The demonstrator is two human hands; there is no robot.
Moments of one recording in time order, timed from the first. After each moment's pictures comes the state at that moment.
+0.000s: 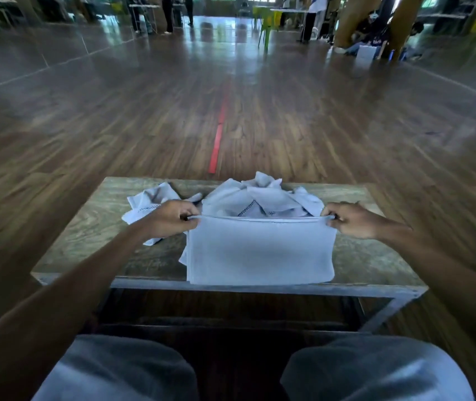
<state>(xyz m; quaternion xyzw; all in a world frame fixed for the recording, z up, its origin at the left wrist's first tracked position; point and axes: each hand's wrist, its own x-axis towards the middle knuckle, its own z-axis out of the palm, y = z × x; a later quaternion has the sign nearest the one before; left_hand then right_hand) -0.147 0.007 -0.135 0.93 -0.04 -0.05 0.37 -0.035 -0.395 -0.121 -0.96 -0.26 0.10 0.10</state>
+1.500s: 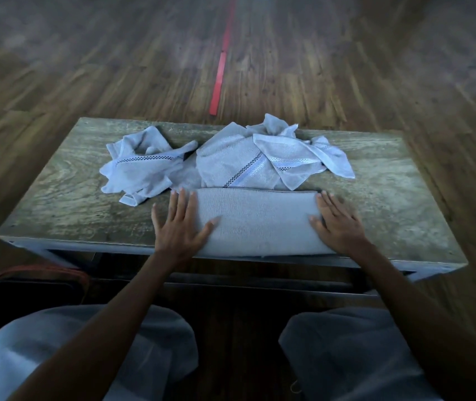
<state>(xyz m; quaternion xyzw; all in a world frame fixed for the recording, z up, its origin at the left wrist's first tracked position) -0.154 -0.042 -0.300 0.98 0.14 0.06 0.10 -0.033 -0.376 -0.301 -0.98 -0.17 0.04 0.06</state>
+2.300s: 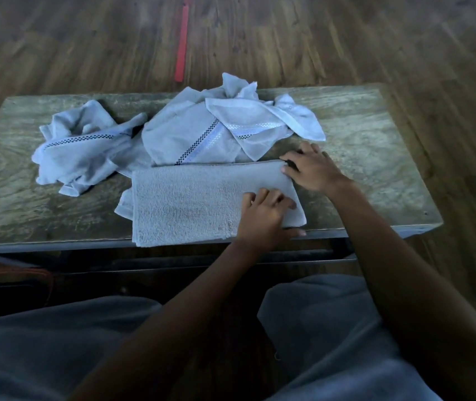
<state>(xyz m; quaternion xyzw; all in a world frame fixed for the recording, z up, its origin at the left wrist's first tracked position) -0.098 -0.251 -0.302 0.96 -0.13 0.14 0.18 0.033 -0.380 -0.271 -0.97 -0.22 0.13 0.07</state>
